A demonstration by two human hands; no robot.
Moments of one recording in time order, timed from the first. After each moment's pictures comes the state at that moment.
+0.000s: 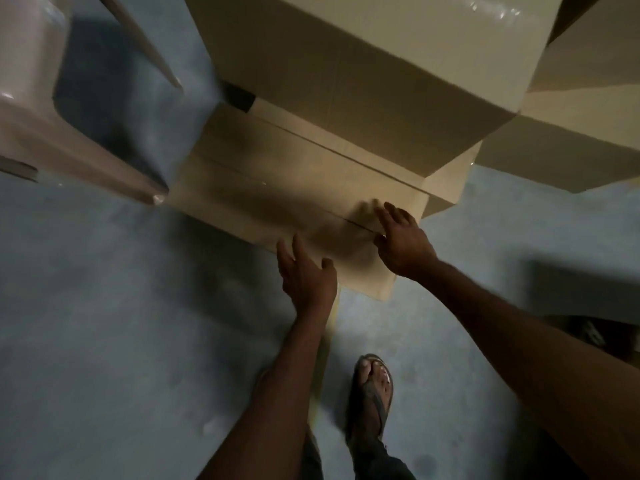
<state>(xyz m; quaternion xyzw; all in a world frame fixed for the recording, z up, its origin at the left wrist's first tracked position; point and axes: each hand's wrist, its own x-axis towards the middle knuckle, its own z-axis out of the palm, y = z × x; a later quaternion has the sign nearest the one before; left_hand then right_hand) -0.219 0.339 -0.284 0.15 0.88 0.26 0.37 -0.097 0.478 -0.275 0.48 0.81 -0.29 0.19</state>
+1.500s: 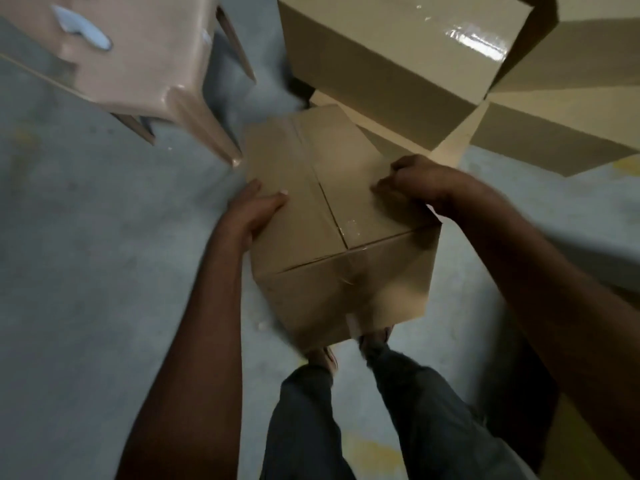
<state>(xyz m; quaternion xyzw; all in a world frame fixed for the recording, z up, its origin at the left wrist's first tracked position) -0.338 0.204 0.007 0.07 0.83 0.29 0.47 -0.132 0.388 0.064 0.54 0.60 -0.56 0.16</state>
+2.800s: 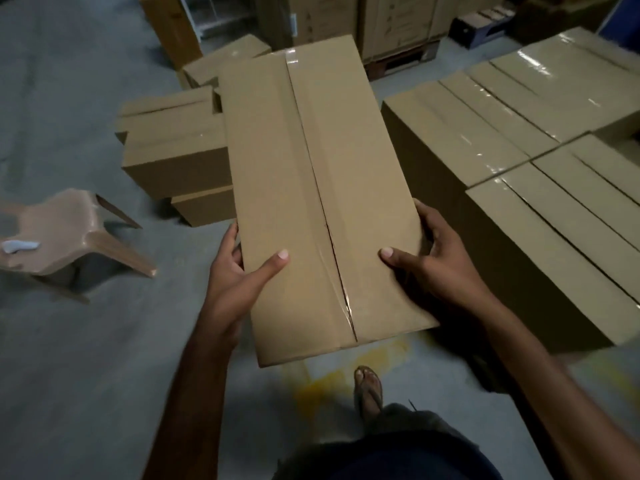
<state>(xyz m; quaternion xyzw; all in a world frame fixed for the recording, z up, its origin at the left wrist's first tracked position) 0.090 -0.279 0.364 0.46 0.62 0.41 0.49 0.377 -0.304 0.367 0.61 0.46 -0.48 -0.43</state>
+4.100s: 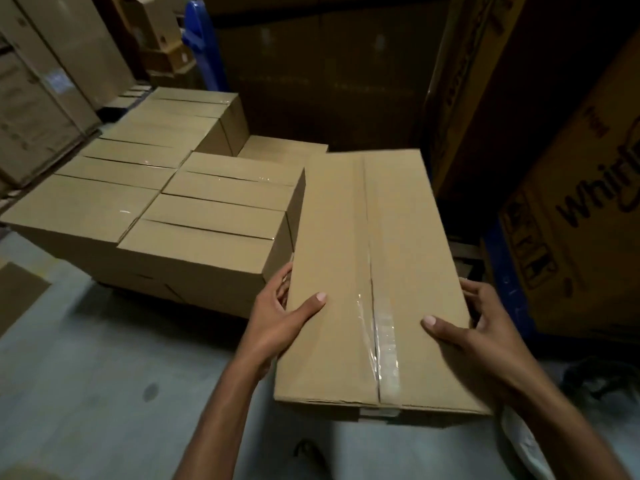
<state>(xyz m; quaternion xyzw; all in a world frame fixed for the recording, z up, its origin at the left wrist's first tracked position) 0.621 -0.643 0.338 0.71 0.28 0.07 0.64 0.733 -0.921 0.358 0.80 0.05 -0.22 -0.56</state>
